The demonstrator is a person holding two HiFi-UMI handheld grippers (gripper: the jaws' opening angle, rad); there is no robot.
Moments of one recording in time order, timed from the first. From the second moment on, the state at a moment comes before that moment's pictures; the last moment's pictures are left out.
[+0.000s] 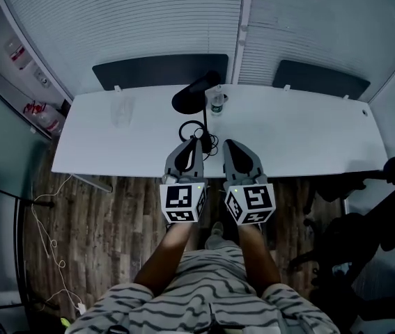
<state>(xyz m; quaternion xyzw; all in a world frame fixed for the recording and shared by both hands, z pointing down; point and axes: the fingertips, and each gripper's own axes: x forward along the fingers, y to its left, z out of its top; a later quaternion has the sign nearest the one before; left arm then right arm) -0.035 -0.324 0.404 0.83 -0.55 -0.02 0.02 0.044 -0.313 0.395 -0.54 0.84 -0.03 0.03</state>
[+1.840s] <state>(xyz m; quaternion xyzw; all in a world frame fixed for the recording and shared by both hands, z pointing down) -0.012 -0.506 0.485 0.84 -0.54 0.02 0.05 0.066 -0.446 0.395 -0.55 0.83 -0.02 0.02</state>
